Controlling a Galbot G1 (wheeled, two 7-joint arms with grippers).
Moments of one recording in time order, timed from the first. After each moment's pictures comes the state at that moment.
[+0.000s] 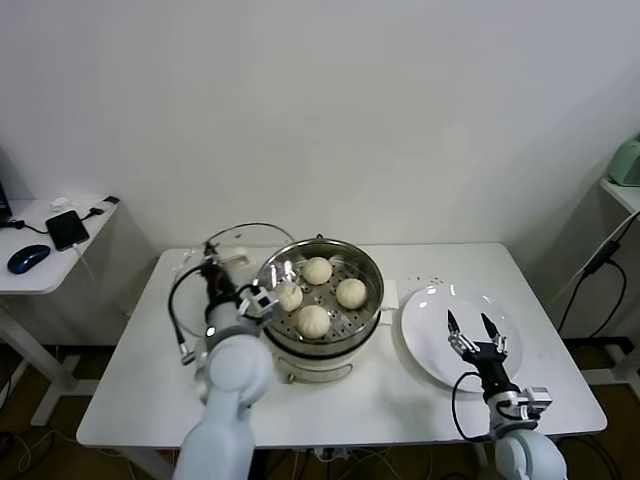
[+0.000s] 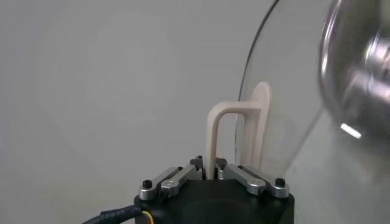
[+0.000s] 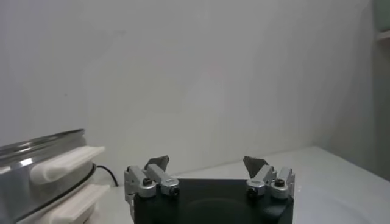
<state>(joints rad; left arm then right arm) 1.02 -1.61 -0.27 -1.95 1.59 0.71 0.39 -1.34 1.27 0.60 1.64 0.54 0.13 -0.14</state>
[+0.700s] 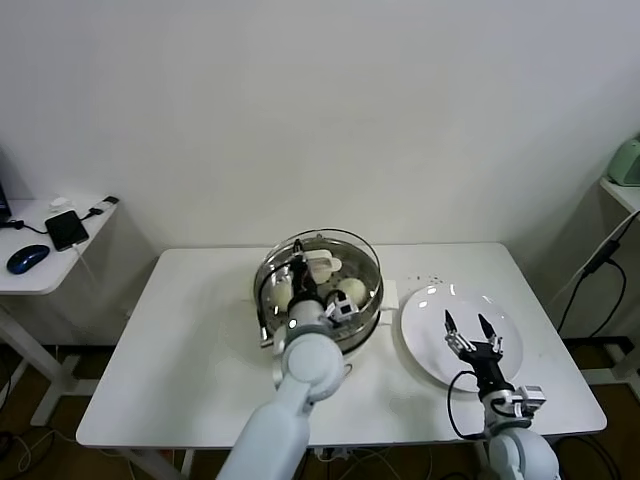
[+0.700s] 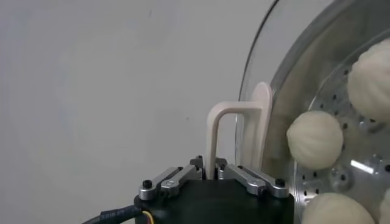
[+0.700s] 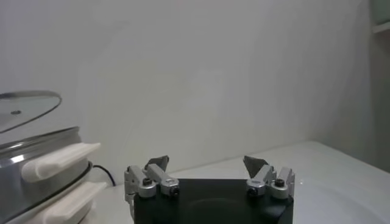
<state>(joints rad) 0.90 -1.61 0.00 -1.74 1.53 0.74 0.32 -1.32 1.29 0.60 1.61 0.53 0.14 -0.14</state>
